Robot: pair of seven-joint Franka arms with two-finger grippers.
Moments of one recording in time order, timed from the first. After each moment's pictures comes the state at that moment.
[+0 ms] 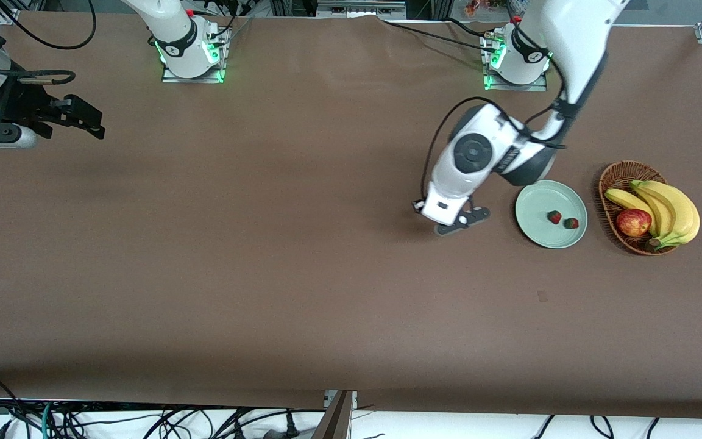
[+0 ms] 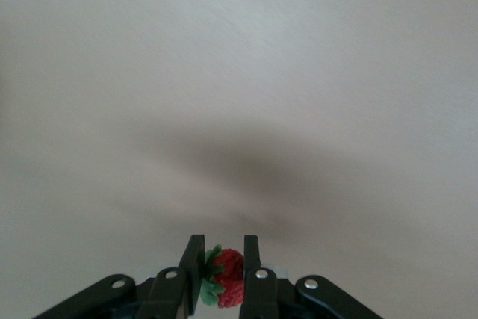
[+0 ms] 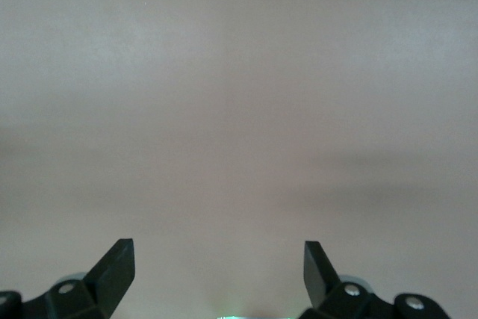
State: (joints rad) left arm -0.10 0.45 -0.38 -1.89 0.11 2.20 -0.87; right arm 0.15 -0.03 -0.05 -1.63 0.01 1.55 0.10
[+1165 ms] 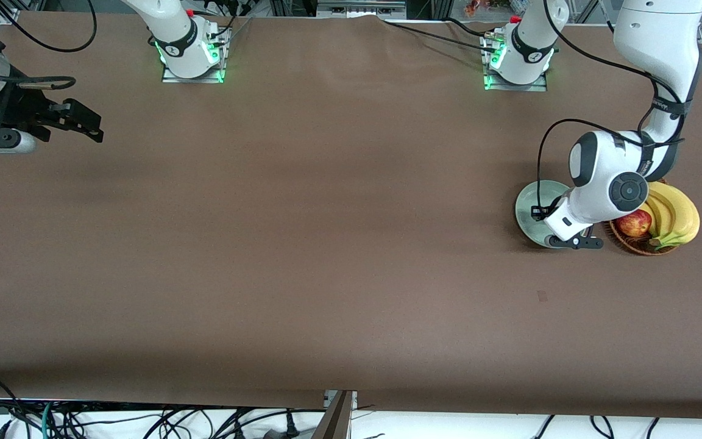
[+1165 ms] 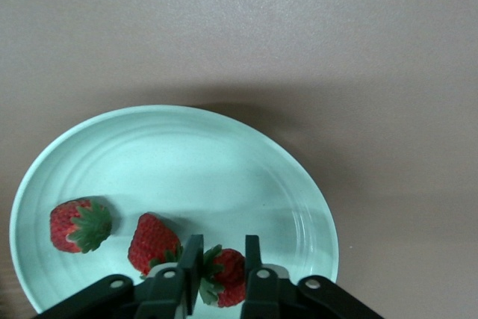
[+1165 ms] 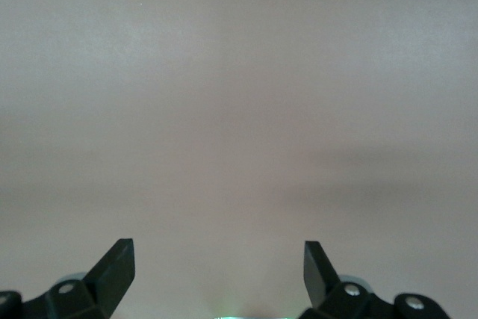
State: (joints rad) left arm -0.09 0.41 0.08 -2.10 -0.02 2.31 0.03; right arm 0.15 -0.01 -0.05 -1.61 0.00 1.54 0.10
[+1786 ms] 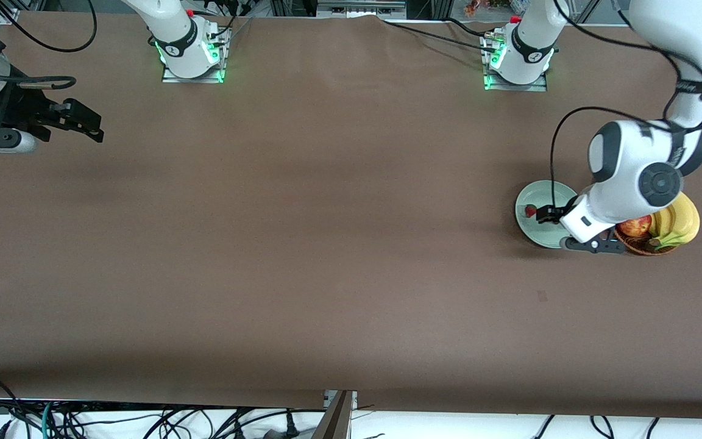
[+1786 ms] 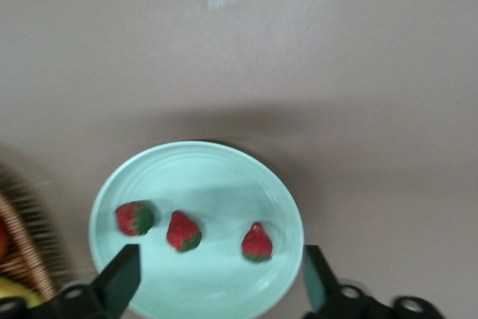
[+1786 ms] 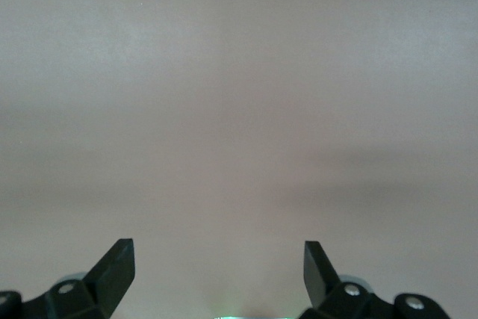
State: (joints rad) left arm -0.09 0.29 0.08 -1.96 -0.02 2.11 0.06; right arm 0.15 -0.01 -0.05 -1.61 0.00 1.54 0.10
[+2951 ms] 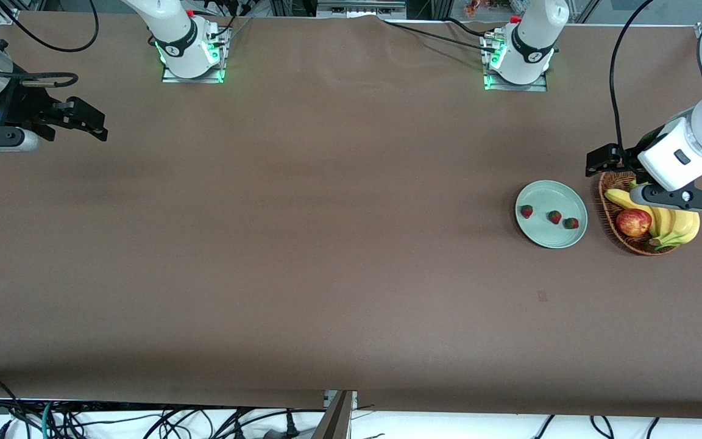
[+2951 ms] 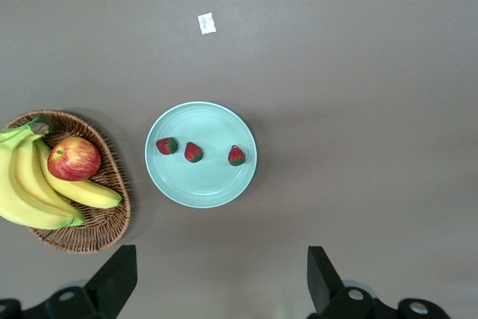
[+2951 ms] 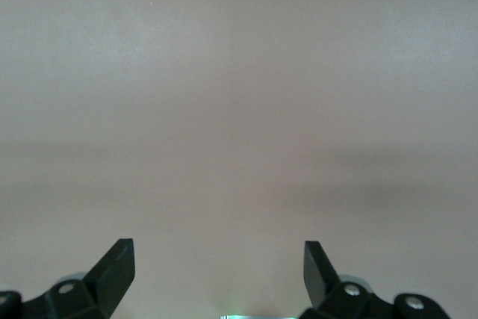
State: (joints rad) left arm -0.08 0.15 0.02 -1.53 -0.02 1.51 0.06; right arm 0.15 -0.01 -0.04 -1.61 0.02 1.53 0.10
